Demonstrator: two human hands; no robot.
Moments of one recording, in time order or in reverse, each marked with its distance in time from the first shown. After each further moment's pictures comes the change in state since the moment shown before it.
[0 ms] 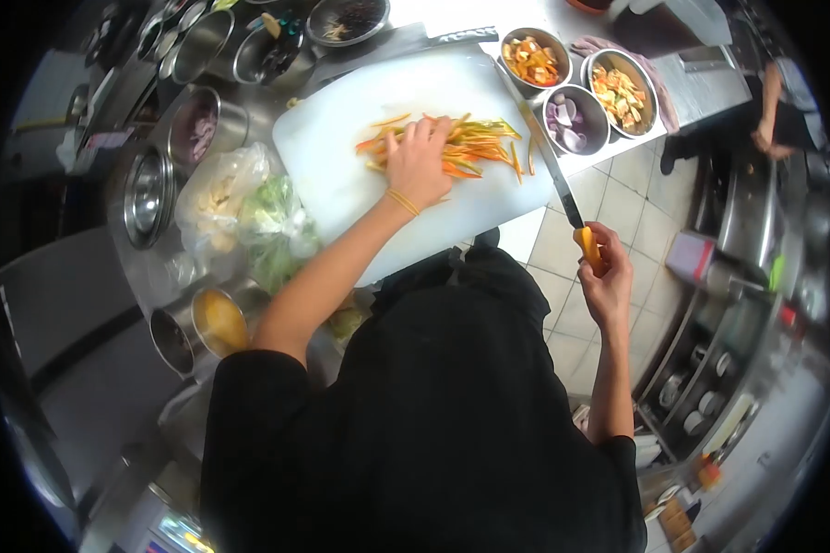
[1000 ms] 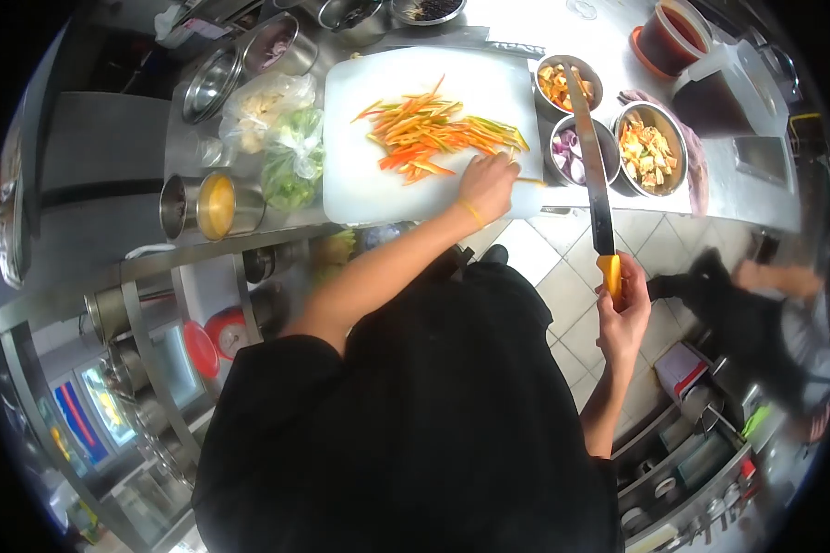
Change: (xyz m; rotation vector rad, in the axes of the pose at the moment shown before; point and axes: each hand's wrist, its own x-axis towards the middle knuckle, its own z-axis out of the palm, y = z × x) left_hand 0.009 0.128 0.051 0.010 0.054 -0.206; right_hand 0.053 0.054 -0.102 0.174 -0.239 -0.130
